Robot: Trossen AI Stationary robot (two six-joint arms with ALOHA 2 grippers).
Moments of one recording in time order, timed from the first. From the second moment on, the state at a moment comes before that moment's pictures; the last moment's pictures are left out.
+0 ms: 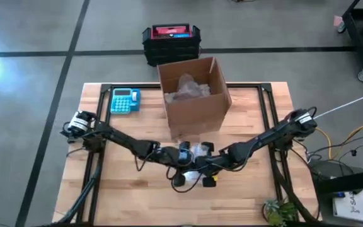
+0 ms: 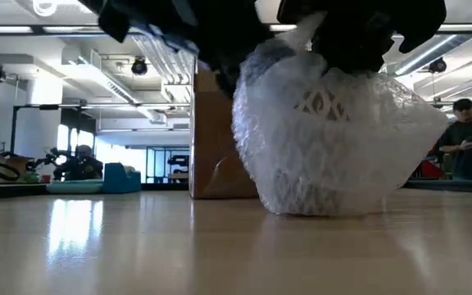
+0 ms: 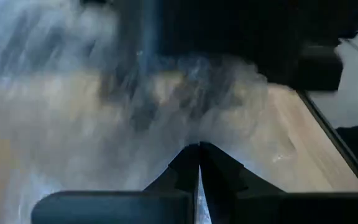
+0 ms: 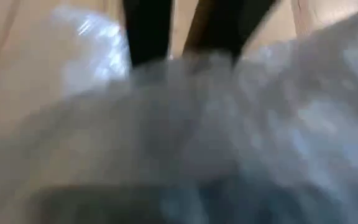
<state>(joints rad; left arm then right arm) -0.27 1.81 1.08 0.31 -0.06 -0.12 0.37 1.79 1.12 -0.36 0.23 0.25</state>
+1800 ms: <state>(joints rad) -0.26 1.86 1.07 0.30 -0.19 -0.22 0.35 1.84 1.51 -1.00 0.07 0.25</state>
